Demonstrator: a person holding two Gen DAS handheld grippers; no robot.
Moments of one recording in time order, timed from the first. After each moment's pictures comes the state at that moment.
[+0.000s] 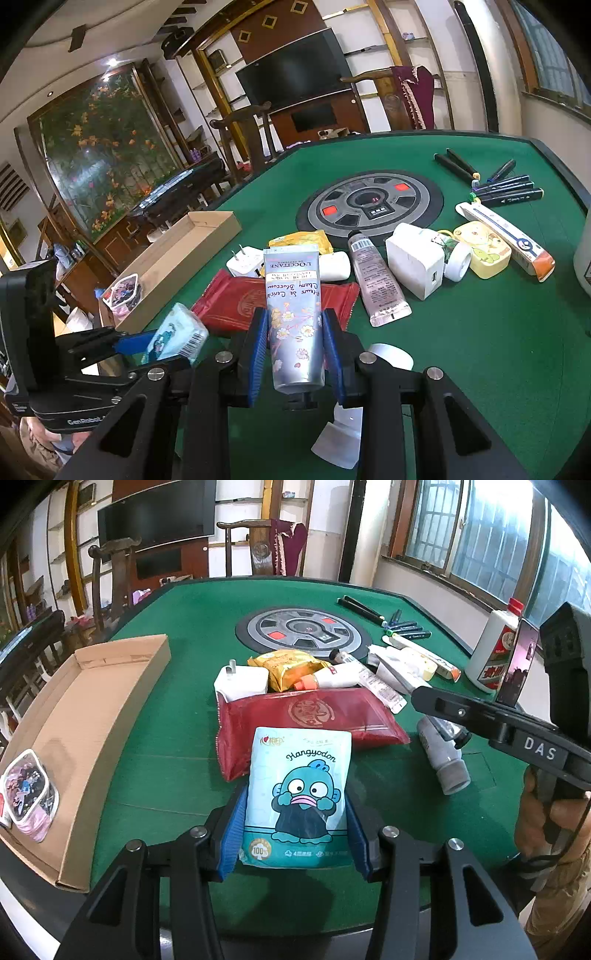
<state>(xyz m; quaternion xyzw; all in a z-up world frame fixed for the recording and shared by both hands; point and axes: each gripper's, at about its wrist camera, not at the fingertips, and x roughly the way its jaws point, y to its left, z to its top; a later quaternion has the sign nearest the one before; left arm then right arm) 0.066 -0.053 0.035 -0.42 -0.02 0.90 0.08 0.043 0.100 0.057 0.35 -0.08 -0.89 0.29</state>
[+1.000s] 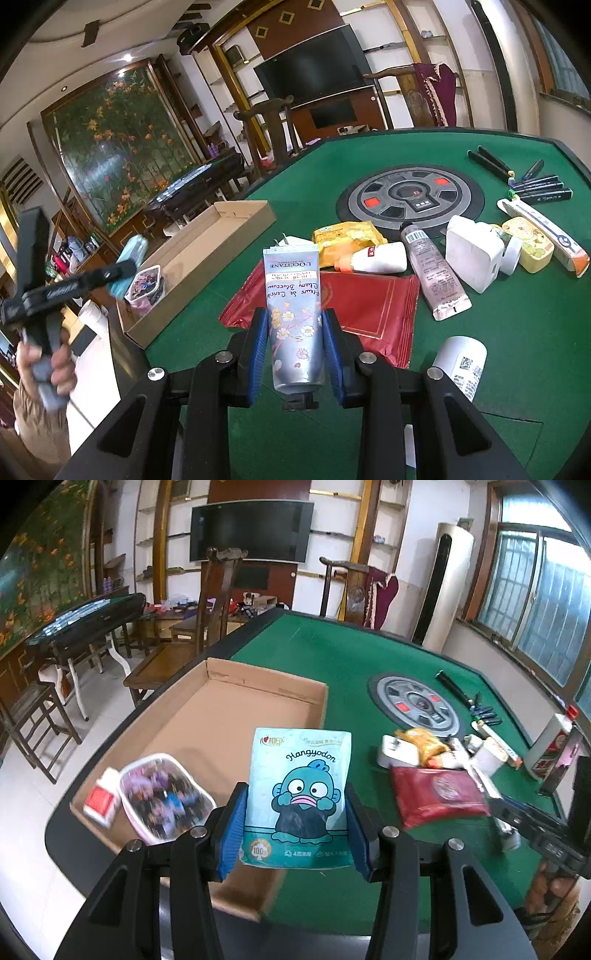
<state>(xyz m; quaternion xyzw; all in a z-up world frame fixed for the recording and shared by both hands) 0.078 -0.206 0.080 -0.36 -0.09 0.93 -0.06 0.056 0.060 0.053 0.35 -0.08 -0.88 0.32</state>
